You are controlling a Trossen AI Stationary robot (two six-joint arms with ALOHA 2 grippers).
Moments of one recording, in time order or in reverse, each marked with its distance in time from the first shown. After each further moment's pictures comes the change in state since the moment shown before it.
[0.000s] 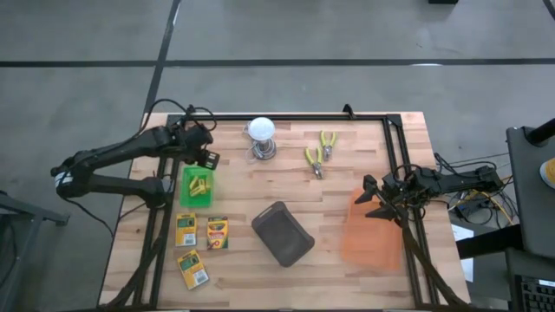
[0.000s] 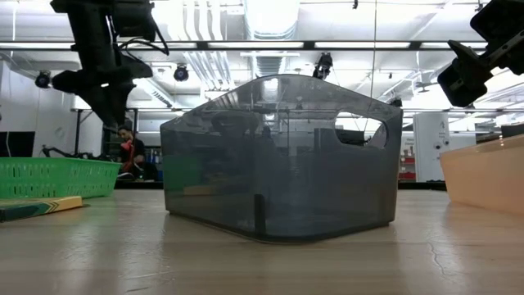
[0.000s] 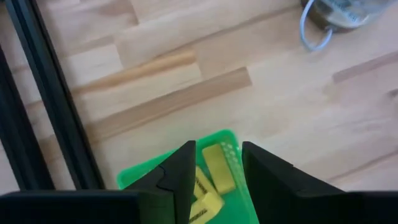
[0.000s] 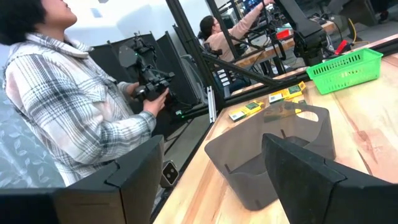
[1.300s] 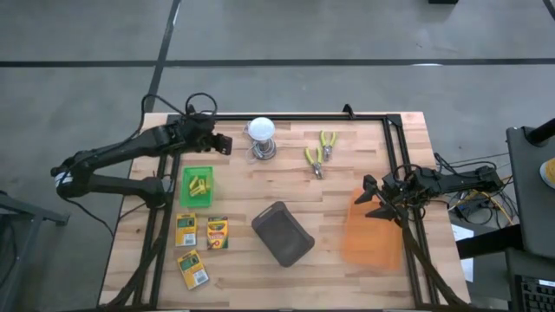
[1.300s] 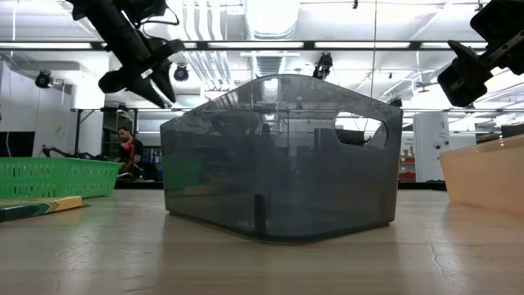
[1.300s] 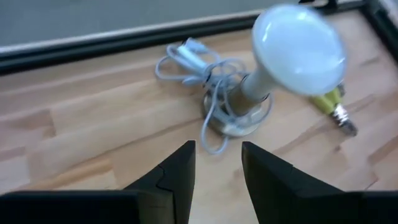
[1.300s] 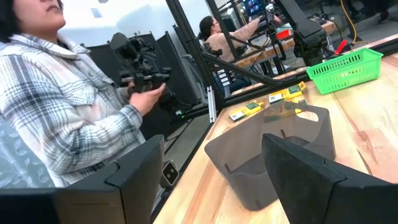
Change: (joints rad) left arm 0.002 0.000 0.001 0.448 -0.023 0.054; right arm 0.000 0.000 0.000 0.000 0.000 0.000
